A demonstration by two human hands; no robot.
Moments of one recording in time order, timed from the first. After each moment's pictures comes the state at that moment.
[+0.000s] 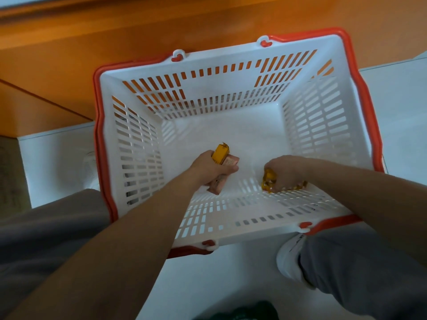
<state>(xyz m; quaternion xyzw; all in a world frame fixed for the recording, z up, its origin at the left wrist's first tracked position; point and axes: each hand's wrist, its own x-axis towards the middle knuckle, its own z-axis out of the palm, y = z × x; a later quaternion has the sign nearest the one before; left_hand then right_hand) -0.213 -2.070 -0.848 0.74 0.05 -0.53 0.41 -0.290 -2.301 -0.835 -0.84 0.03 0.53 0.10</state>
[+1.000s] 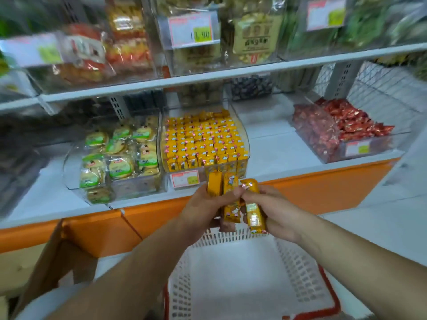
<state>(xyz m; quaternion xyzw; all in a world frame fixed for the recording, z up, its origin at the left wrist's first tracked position) -0.193 -2.066 -0.458 0.67 -0.09 -0.34 0.65 -0.254 -2.232 -0.463 -0.54 0.15 0.08 0.83</state>
